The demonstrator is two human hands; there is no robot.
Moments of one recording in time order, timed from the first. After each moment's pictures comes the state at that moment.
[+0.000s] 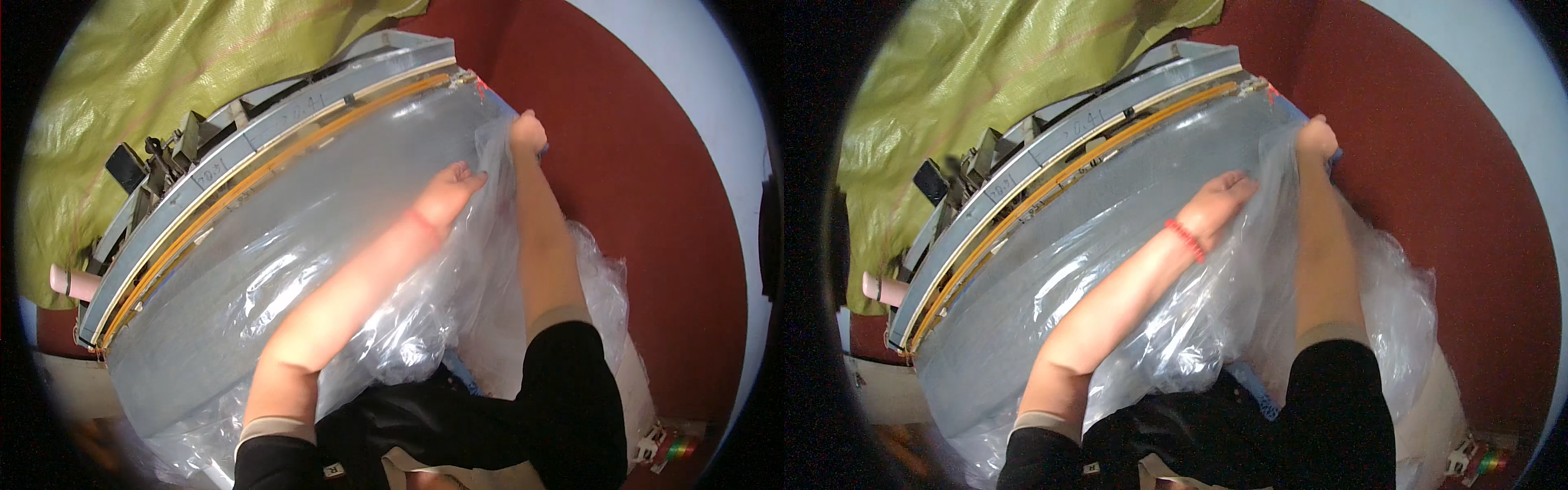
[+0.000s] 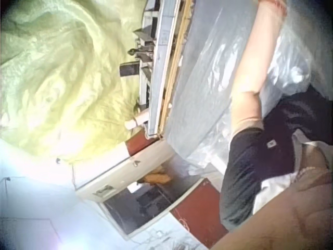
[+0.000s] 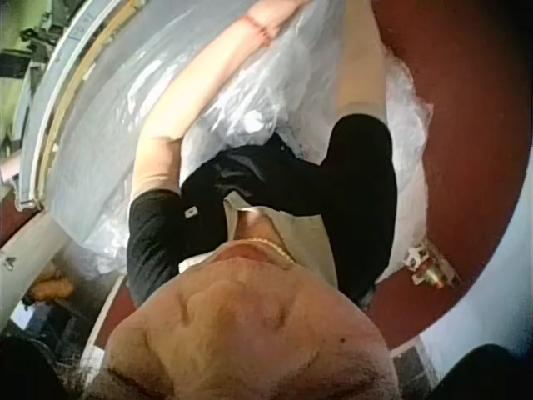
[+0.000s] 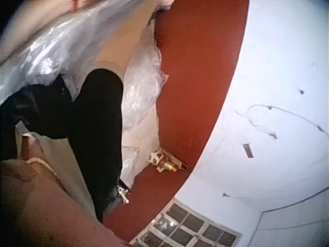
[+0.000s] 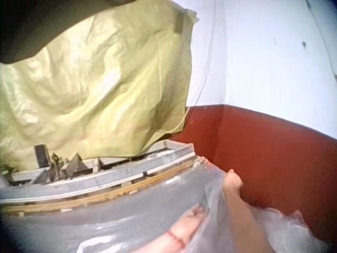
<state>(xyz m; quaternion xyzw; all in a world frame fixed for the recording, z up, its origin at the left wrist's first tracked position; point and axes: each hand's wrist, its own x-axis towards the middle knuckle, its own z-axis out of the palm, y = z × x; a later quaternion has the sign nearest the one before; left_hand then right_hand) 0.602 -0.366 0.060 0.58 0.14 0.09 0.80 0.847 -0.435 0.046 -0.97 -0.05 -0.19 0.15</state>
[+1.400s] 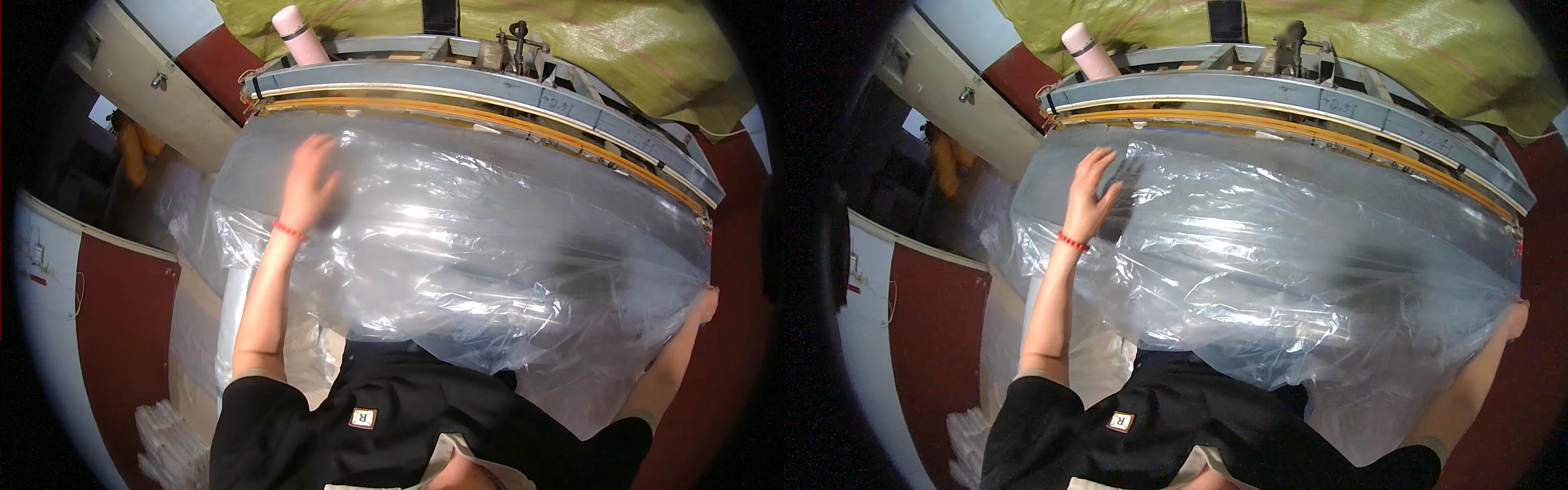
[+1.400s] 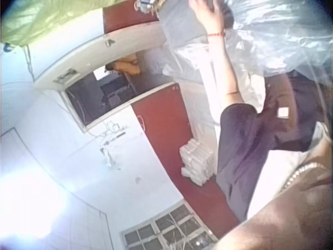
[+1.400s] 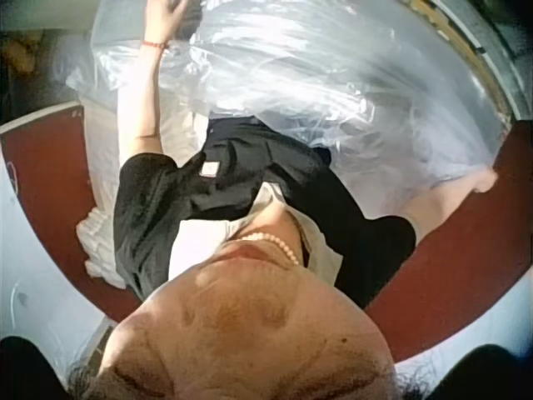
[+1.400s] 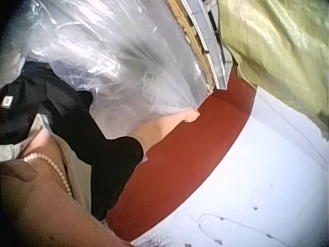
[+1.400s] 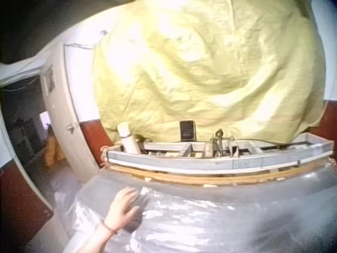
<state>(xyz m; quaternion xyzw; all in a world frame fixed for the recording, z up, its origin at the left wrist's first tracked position) 0.086 -0.228 0.093 0.80 0.55 0.23 -0.02 0.854 -0.450 0.045 -0.97 -0.11 -0.15 0.13</state>
